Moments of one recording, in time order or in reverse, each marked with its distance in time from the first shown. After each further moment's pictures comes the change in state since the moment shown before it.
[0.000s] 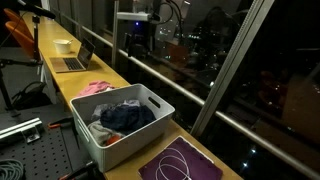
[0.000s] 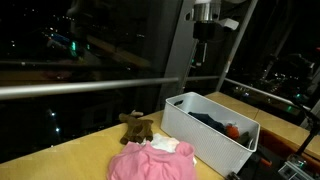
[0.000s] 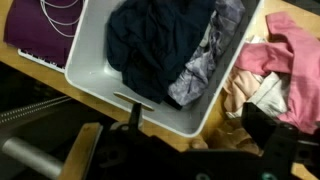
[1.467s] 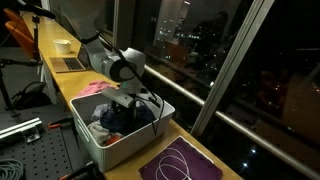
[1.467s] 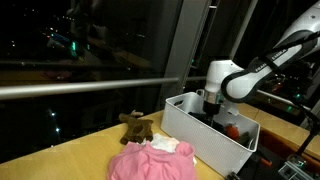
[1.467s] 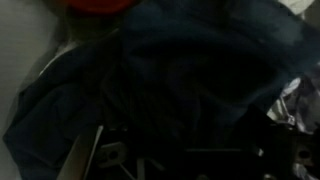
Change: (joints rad) arm -0.105 0.121 -0.110 -0.618 0.058 0.751 -0.025
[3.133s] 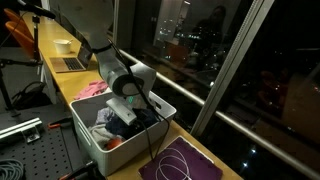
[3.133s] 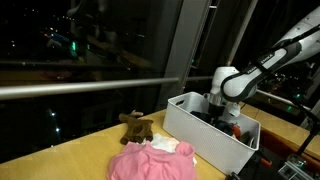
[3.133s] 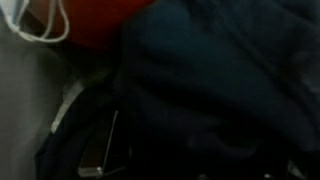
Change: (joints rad) arm -0.132 0.053 0.014 0.014 0.132 0.019 -0.060
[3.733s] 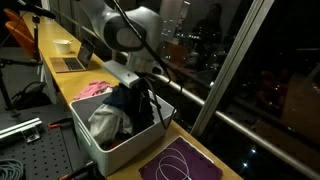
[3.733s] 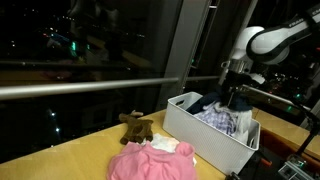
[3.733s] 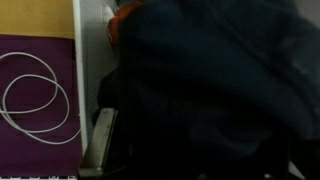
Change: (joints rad) arm -0.016 -0.420 -0.010 -0.120 0.050 -0.207 -0.022
